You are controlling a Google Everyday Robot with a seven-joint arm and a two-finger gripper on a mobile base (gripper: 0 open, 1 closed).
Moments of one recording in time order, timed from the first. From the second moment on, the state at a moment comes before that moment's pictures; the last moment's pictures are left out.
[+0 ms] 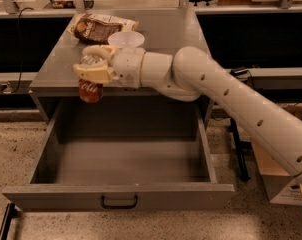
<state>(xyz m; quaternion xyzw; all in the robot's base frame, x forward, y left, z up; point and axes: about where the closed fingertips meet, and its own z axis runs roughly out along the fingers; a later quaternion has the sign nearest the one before) 0.608 0.144 0.943 -0.46 0.52 0.39 0.60</state>
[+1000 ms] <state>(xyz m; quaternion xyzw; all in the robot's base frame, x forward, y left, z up) 0.573 0.162 0.882 -0.49 0.55 0.42 0.54</state>
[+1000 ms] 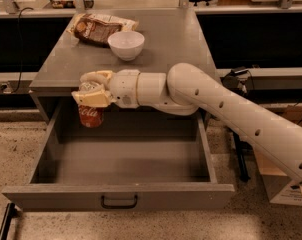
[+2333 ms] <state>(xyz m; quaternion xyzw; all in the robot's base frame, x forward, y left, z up) 0.563 0.091 0.738 -0.54 0.57 0.39 0.48</state>
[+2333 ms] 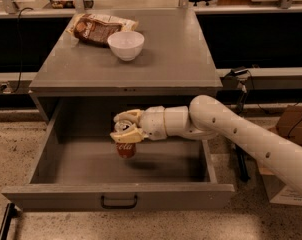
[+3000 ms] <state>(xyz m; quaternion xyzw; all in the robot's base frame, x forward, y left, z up) 0.556 0.074 0.714 -0.56 0.54 0.41 0.48</state>
